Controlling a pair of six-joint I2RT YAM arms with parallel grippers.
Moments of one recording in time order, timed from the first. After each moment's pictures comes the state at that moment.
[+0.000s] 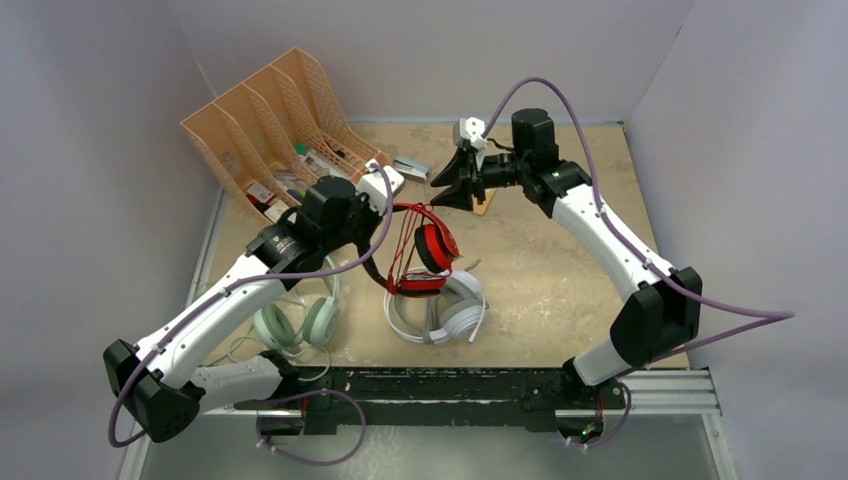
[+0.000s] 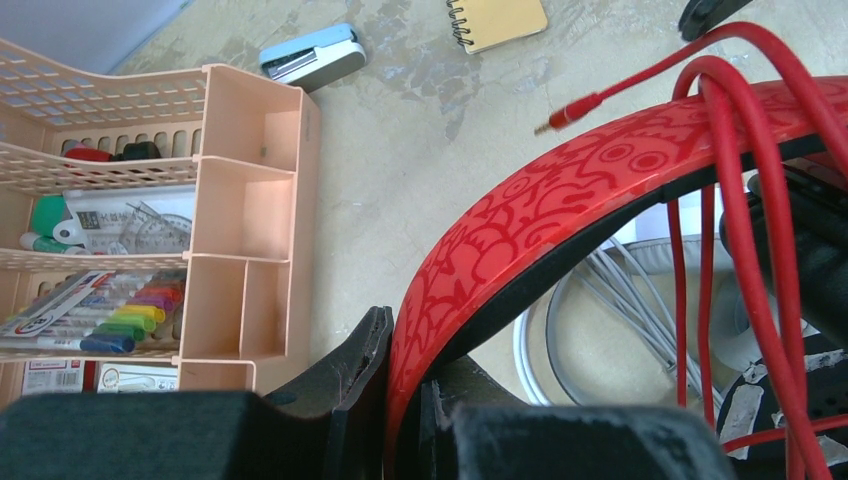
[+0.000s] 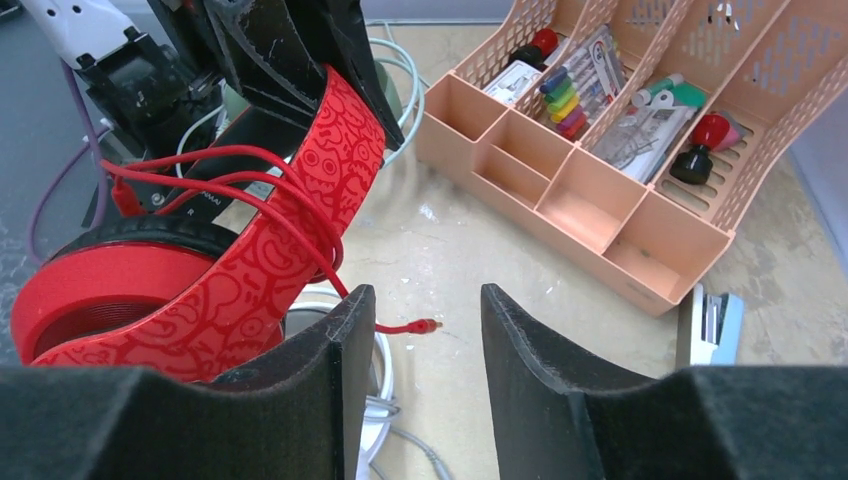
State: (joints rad) left arm -0.68 1.12 1.12 -0.50 -0.09 0.14; right arm 0.41 1.52 1.42 -0.32 -1.07 -0.39
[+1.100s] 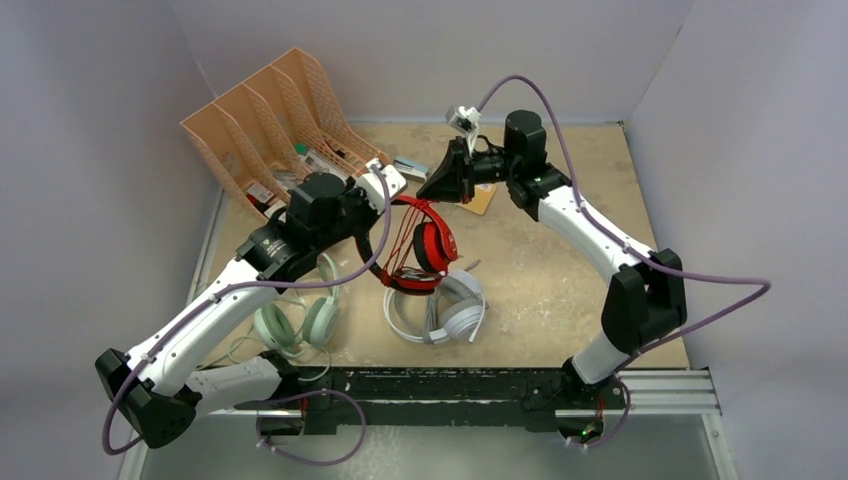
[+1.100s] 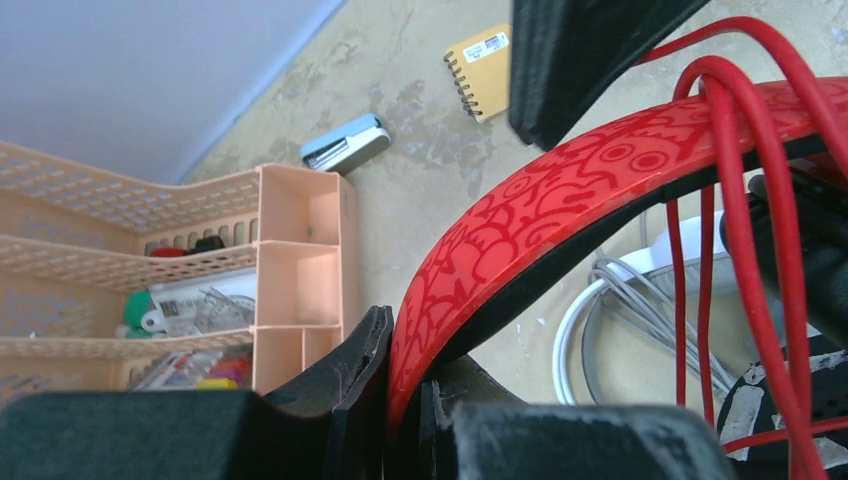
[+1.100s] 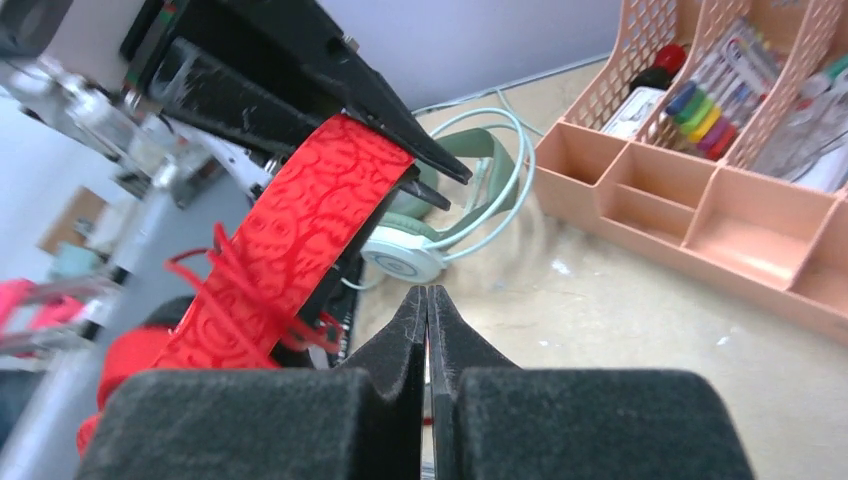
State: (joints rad) left arm -0.68 1.08 1.14 -0.44 -0.05 0.28; right arm 0.44 1.59 1.34 0.07 -1.20 0.16
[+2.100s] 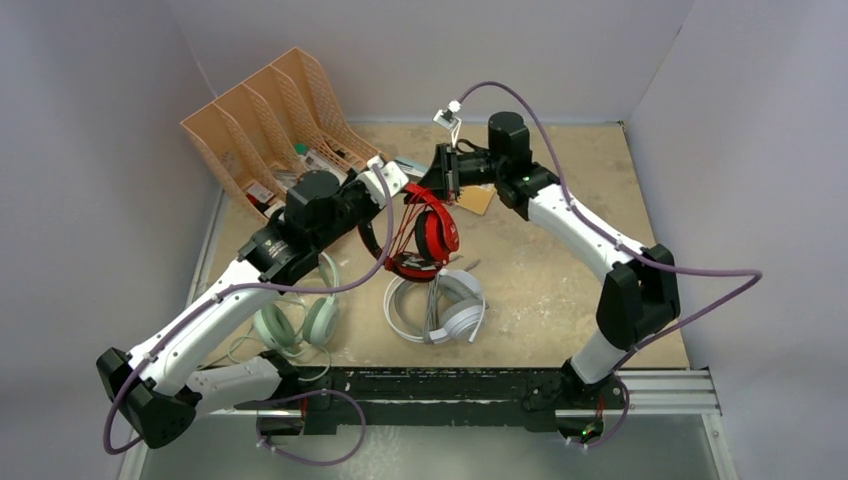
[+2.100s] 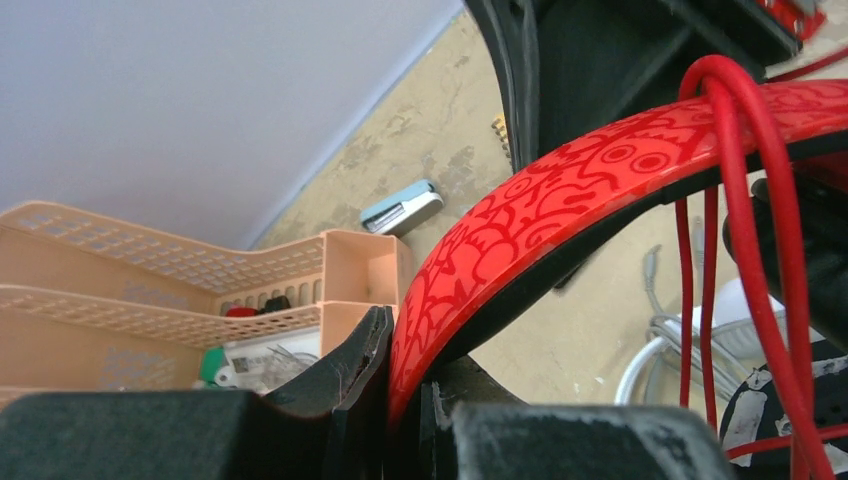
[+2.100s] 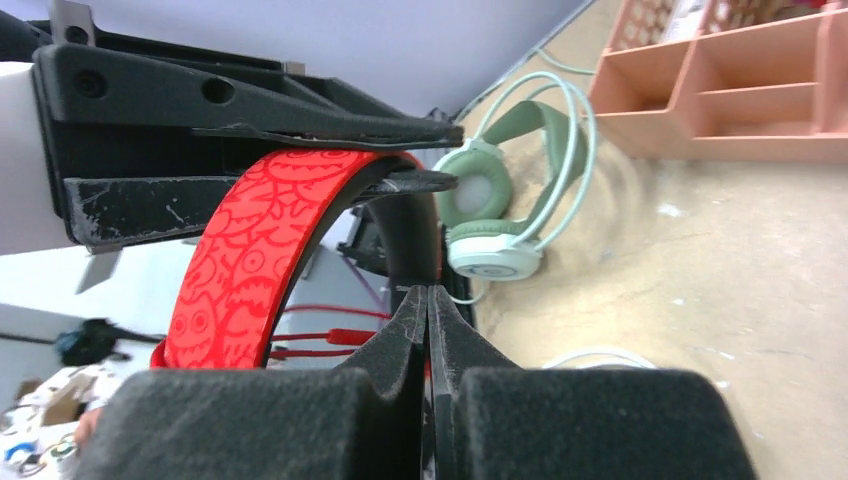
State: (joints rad) left arm -0.68 1.10 1.13 -0.27 -0.06 0.44; right arm 0.50 1.65 1.36 0.09 -1.08 0.69
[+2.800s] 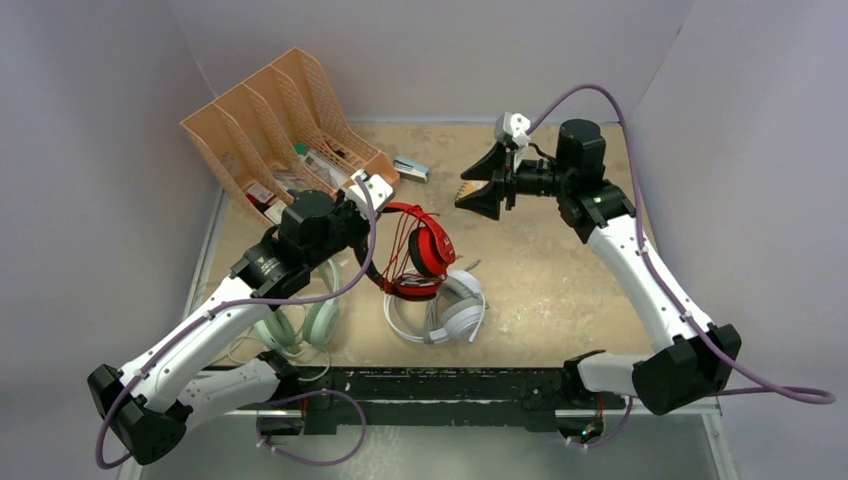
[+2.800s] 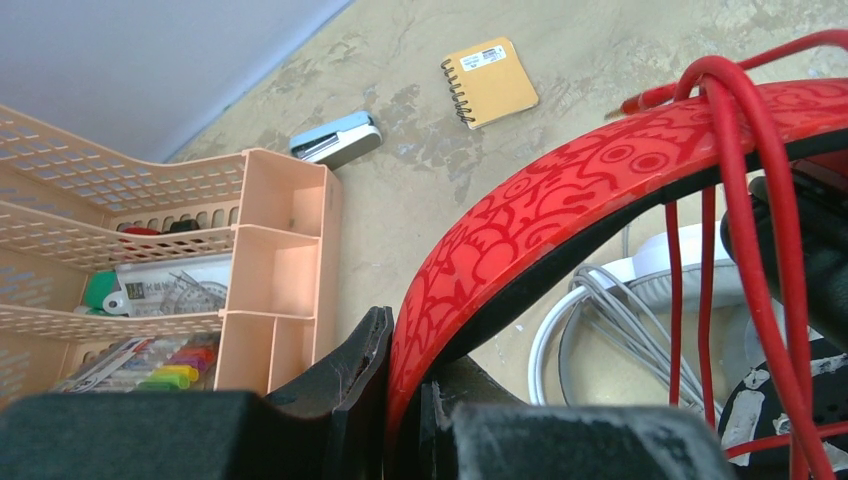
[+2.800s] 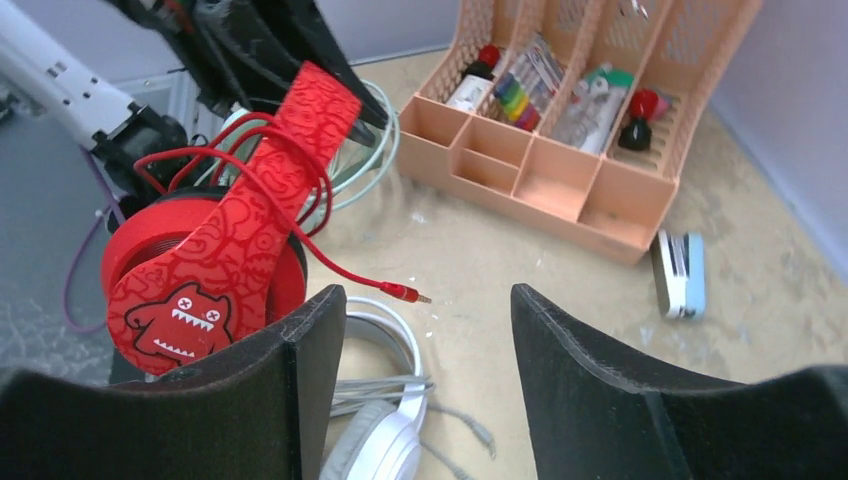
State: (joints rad) left arm -0.68 0.99 1.00 -0.33 -0.05 0.22; right arm 0.32 1.28 1.29 -0.27 -0.99 -0.14
